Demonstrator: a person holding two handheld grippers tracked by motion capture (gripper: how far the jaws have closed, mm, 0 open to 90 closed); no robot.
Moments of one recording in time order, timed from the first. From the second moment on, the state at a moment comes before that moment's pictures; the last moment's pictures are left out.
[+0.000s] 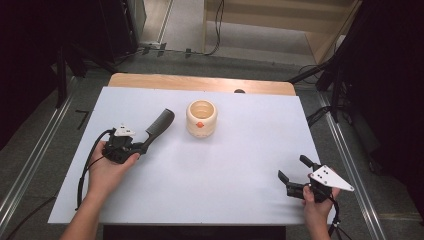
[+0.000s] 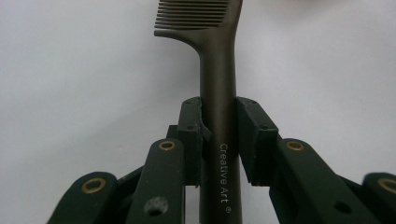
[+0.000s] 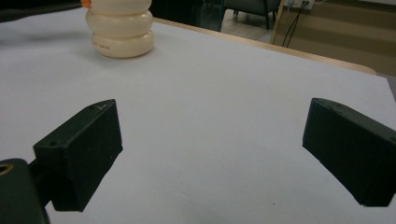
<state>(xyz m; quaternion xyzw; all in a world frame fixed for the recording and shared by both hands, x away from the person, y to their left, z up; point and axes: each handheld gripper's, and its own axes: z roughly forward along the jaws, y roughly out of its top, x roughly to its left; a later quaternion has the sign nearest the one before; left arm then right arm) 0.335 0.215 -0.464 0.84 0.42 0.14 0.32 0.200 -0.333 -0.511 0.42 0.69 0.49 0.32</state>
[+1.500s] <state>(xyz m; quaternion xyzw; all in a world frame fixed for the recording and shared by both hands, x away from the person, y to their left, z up) 0.299 0.188 -0.427 0.76 0.35 0.22 0.51 0.238 -0.249 -0.417 0.36 0.69 0.58 0.24</state>
